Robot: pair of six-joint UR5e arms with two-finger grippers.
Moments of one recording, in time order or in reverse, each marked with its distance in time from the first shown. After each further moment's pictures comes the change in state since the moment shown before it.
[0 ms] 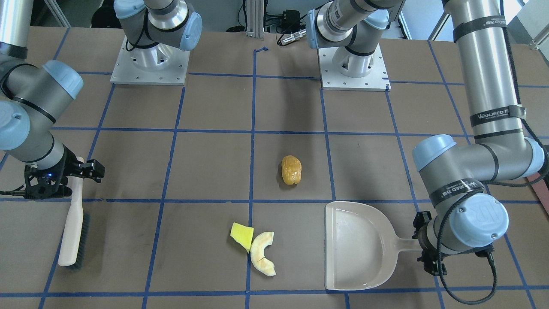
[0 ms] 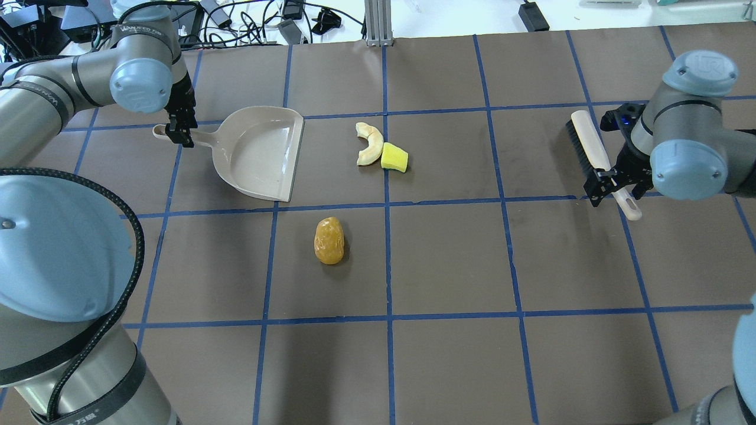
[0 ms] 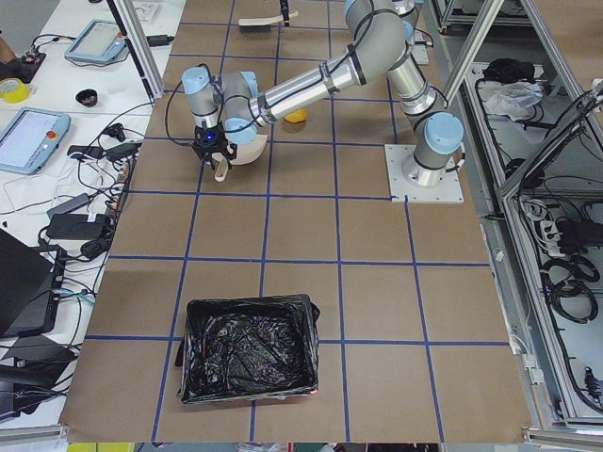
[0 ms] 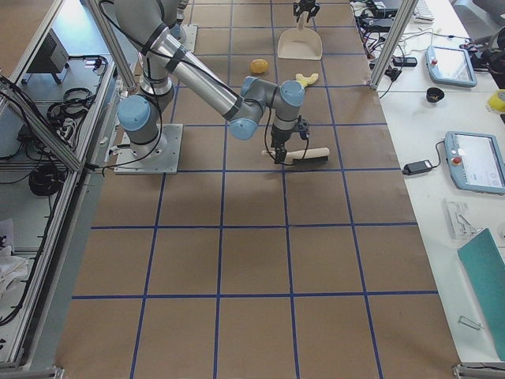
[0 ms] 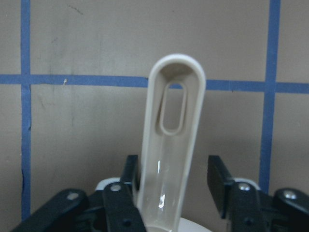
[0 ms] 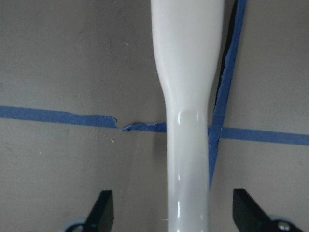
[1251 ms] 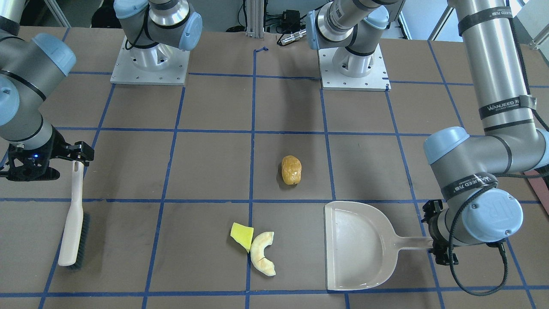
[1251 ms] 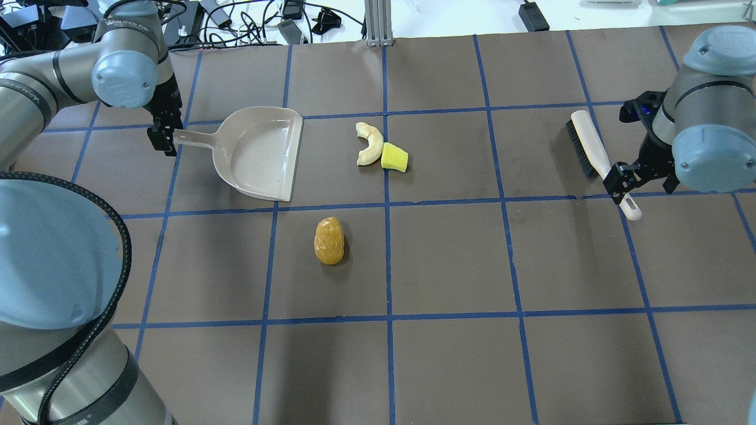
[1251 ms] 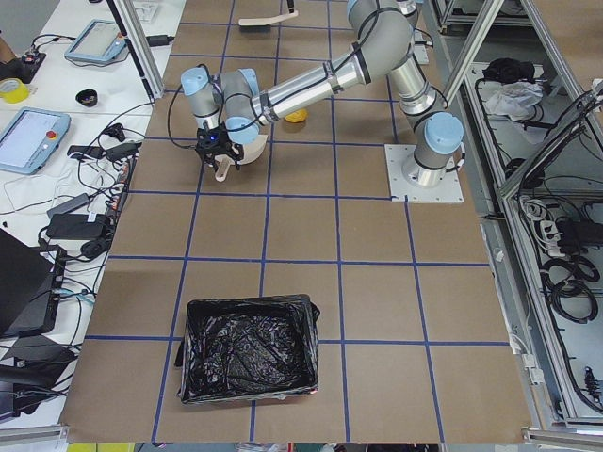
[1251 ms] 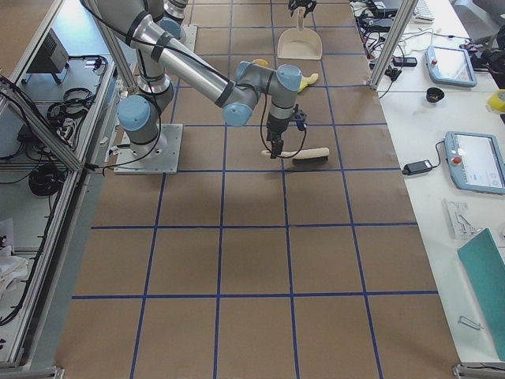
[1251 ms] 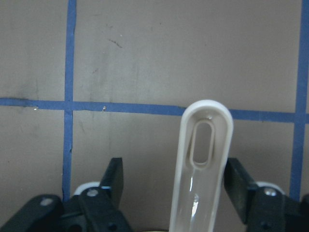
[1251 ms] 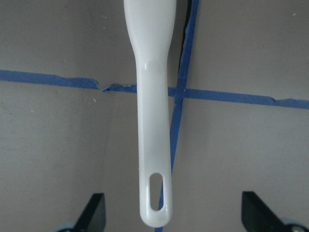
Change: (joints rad) left arm 0.031 0.033 -0.007 -0.091 0.054 0.008; right arm 0.000 -0.094 -0.014 0.114 -0.089 0.002
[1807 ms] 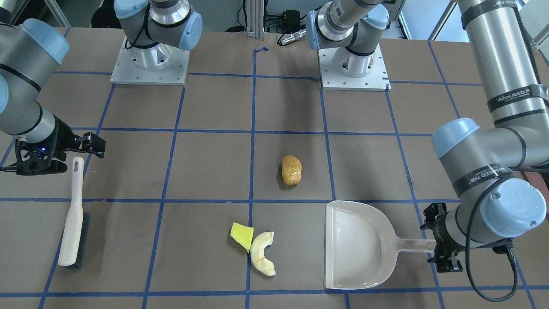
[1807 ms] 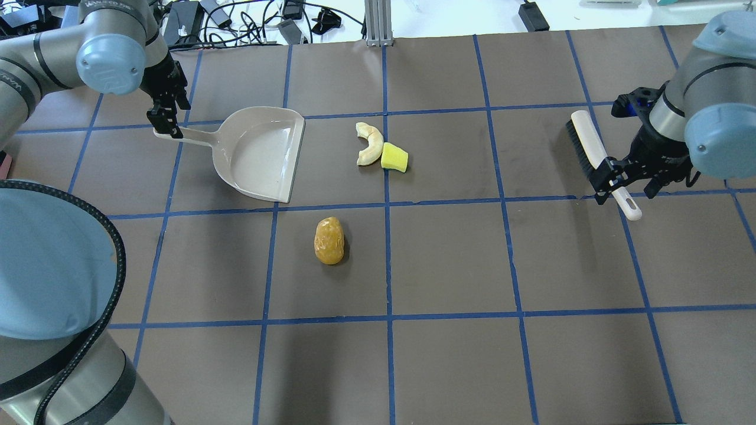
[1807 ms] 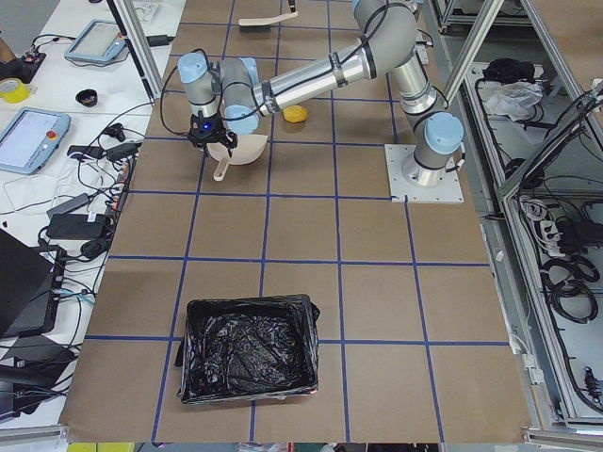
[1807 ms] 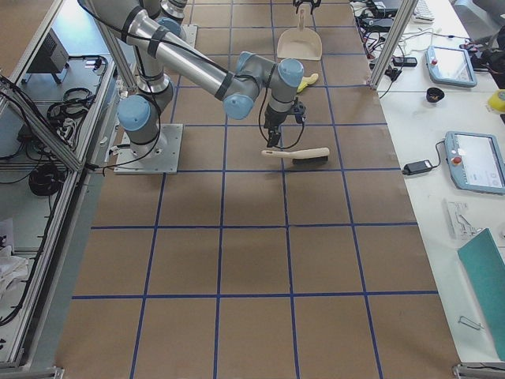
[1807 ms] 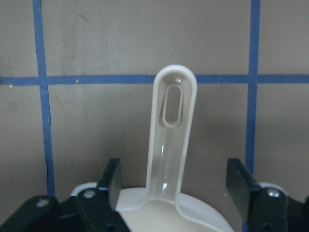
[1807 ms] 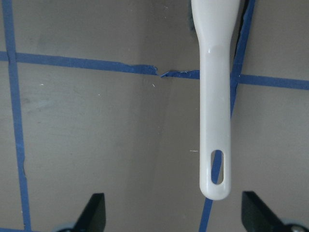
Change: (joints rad) left arm 0.001 0.002 0.049 0.007 -0.089 0.044; right arm 0.004 -0.048 -0.020 0.148 0.116 0.015
